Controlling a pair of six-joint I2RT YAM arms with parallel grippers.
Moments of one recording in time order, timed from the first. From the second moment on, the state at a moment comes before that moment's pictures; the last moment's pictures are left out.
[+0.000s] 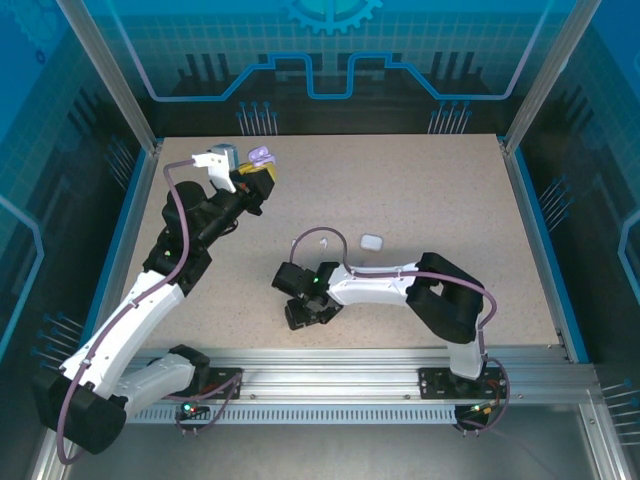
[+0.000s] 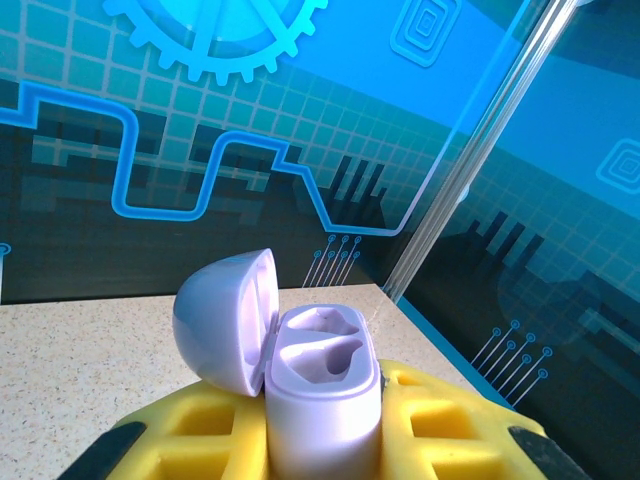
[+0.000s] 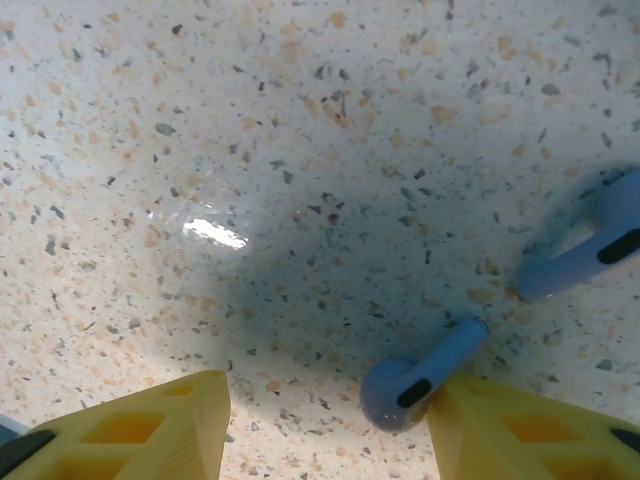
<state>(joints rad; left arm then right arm) -0.36 1.01 0.93 0.11 0.17 -0.41 1.12 1.93 1.26 -0.66 -0.04 0.78</state>
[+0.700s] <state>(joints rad) -0.36 1.01 0.93 0.11 0.17 -0.41 1.13 1.92 1.35 -0.62 -0.10 0.71</state>
